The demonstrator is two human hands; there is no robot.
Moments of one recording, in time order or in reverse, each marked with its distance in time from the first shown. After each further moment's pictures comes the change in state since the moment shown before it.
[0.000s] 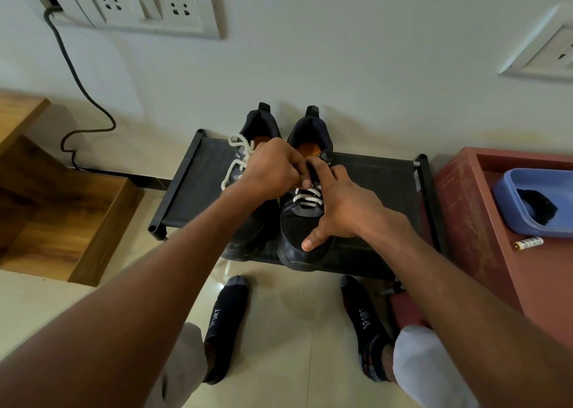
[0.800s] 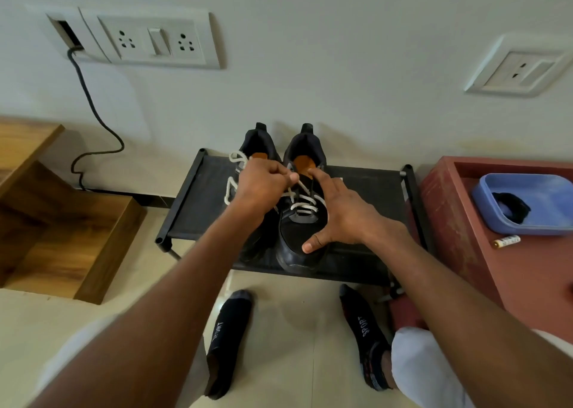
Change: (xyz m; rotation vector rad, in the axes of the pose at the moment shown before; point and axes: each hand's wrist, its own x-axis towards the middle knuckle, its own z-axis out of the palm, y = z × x) left_hand -0.032 0.011 0.002 -0.394 0.229 -0.218; right_hand -0.017 0.012 0.000 0.127 0.090 -0.060
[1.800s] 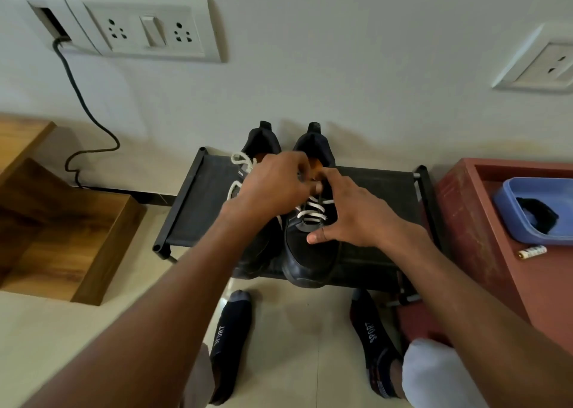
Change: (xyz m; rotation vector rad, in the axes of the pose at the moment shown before) left_hand 0.017 0.020 -0.003 0.535 -0.235 0.187; right_hand 0.020 0.005 -0.004 -0.011 0.027 -0.018
